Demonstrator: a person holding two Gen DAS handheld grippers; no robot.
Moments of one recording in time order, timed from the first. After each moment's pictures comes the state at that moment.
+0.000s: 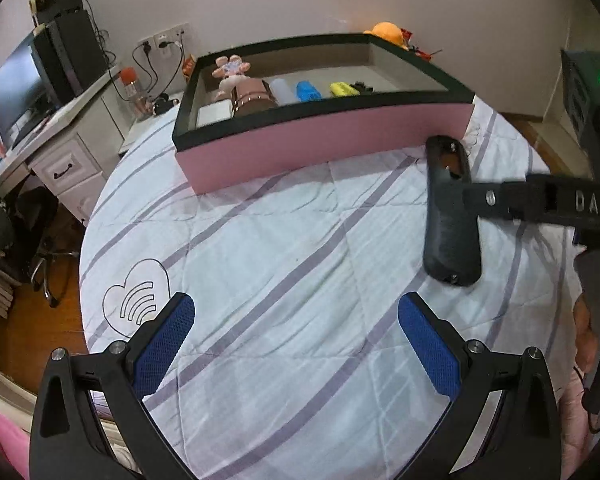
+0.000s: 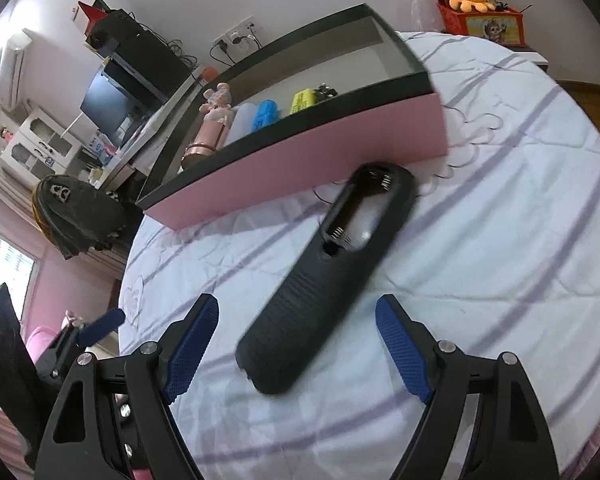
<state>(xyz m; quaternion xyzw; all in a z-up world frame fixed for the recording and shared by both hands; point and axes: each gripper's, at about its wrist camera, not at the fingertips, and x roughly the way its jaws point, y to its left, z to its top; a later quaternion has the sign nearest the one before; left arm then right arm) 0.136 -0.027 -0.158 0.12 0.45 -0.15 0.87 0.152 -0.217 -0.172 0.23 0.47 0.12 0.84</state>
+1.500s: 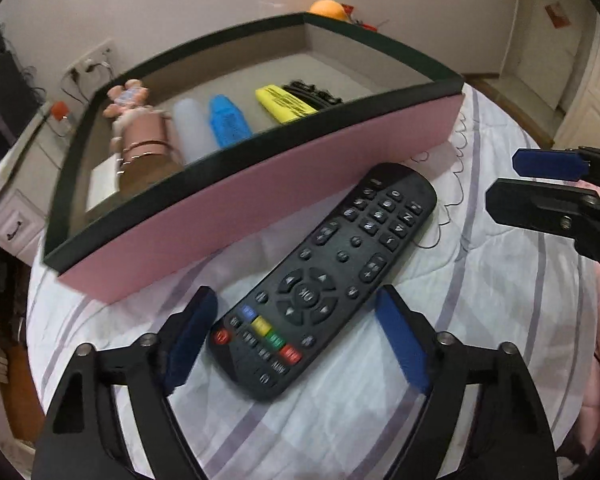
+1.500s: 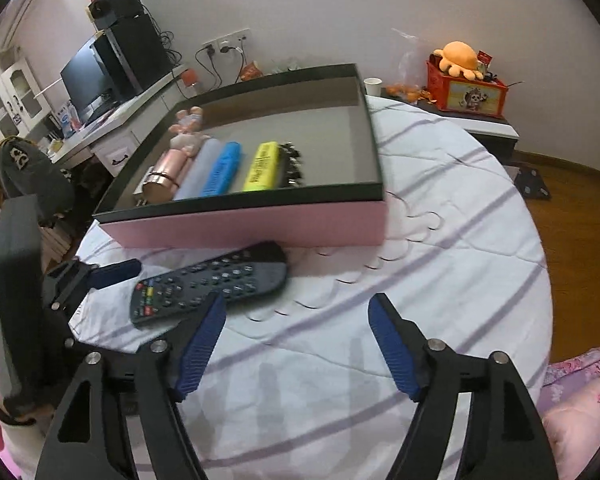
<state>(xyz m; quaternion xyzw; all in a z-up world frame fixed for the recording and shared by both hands) 0.211 -0.093 -0.176 0.18 0.46 -0.24 0.84 0.162 -0.233 -0.134 0.09 0.45 0.05 0.88</state>
